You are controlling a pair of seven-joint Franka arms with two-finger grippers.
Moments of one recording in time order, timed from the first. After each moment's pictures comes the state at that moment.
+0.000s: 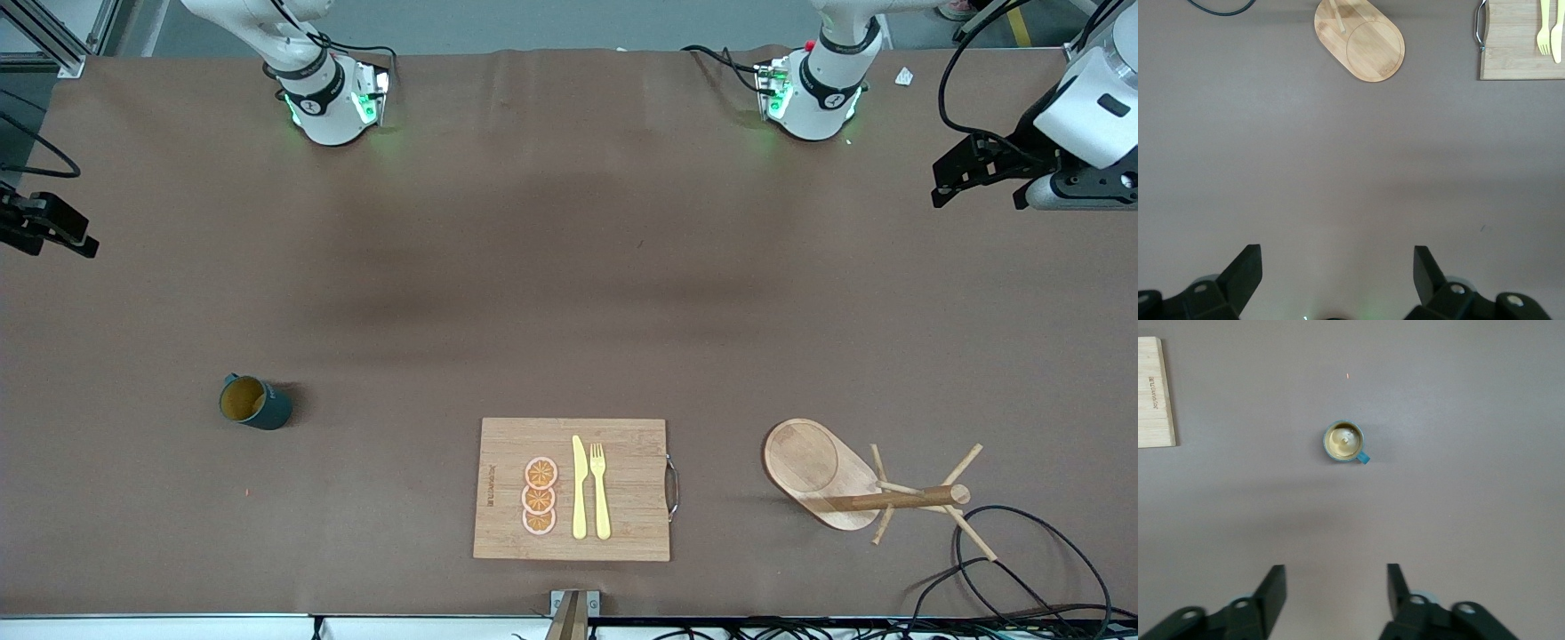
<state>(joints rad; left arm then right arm) 0.05 -0.11 -0.17 -1.65 -0.03 1.54 -0.08 -0.02 0.06 -0.05 -1.43 0.00 1.49 -0.01</state>
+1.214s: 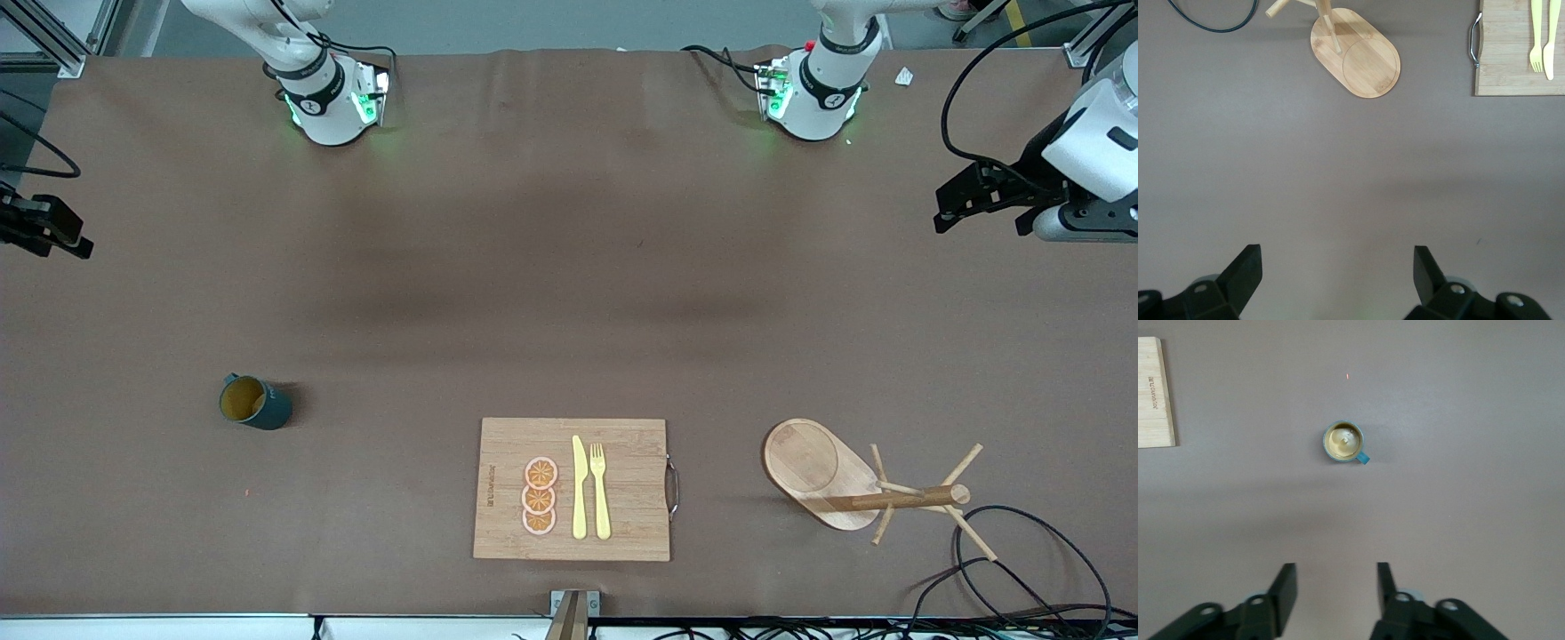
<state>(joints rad) 0.05 -0.02 -0.17 -1.56 -0.03 1.55 -0.08 -0.02 0.06 -0.05 -1.43 0.00 1.49 -0.01</state>
